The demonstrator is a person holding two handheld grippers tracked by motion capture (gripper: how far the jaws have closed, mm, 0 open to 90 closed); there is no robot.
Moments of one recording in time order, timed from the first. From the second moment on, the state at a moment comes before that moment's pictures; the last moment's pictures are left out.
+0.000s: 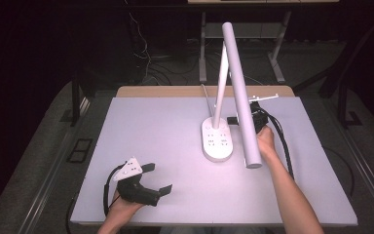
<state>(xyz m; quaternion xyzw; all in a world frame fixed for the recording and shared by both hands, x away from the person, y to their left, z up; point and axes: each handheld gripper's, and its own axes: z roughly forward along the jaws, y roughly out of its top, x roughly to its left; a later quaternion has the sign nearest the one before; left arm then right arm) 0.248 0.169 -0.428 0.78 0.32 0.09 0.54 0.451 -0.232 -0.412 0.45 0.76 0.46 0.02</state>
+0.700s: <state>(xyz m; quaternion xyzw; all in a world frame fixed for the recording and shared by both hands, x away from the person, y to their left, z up) 0.248 0.166 -0.429 0.78 0.32 0.08 0.54 0.412 -0.258 -0.373 0.44 0.77 0.46 0.05</state>
